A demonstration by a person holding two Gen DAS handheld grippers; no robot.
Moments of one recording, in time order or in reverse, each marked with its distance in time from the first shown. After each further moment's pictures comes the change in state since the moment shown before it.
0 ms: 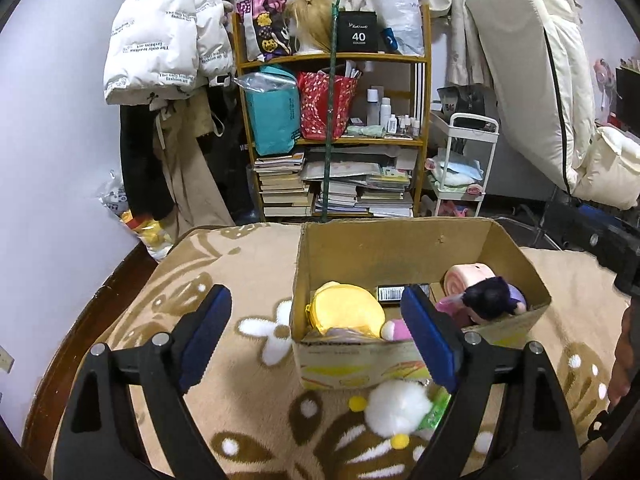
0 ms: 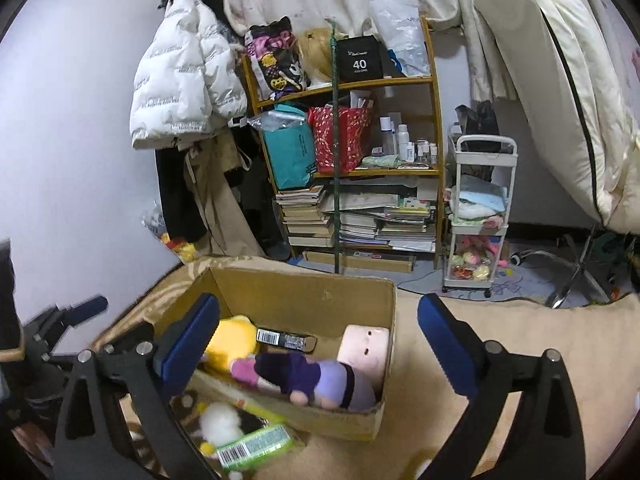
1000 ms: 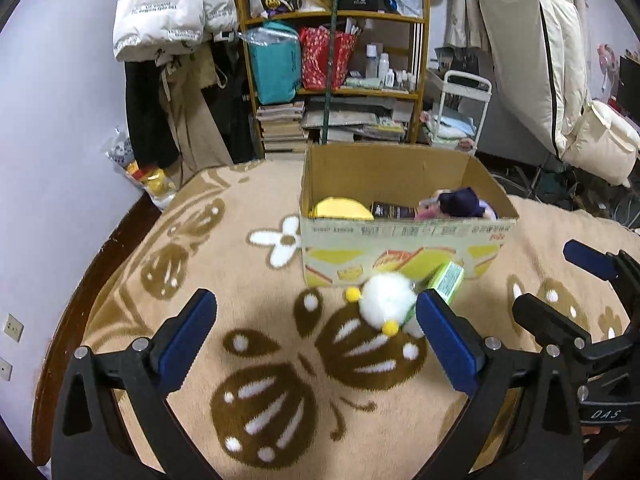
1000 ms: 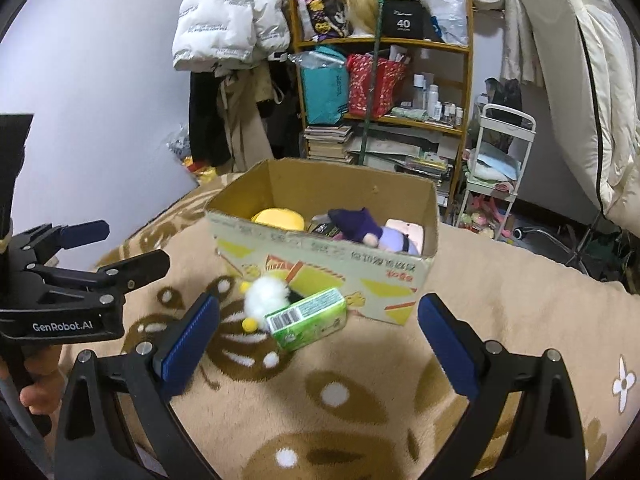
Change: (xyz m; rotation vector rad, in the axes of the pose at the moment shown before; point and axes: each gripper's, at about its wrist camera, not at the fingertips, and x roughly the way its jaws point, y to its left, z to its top) left arm -0.056 0.009 -0.045 -0.012 0.189 -0.013; right arm -0.050 0.055 -0.073 -0.135 0.191 0.027
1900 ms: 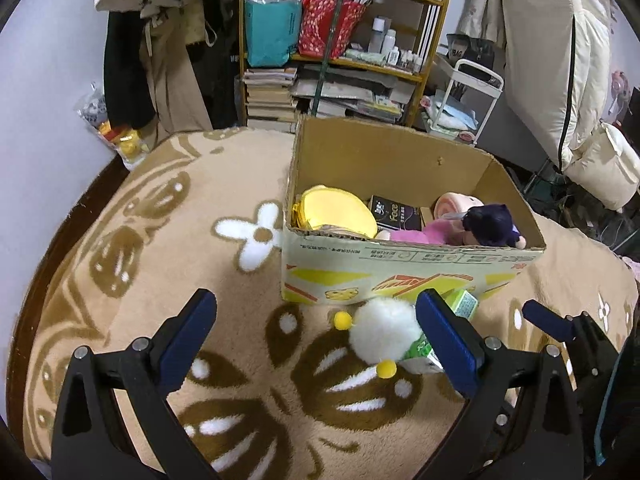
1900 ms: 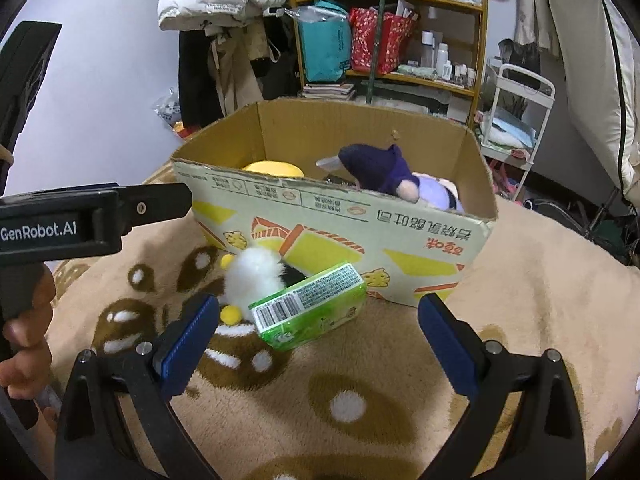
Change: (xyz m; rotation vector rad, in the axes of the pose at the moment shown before) left arm 0.080 0.009 0.027 -0.103 0.115 -0.094; right arm 0.078 0.003 -0.013 0.021 0.135 0.002
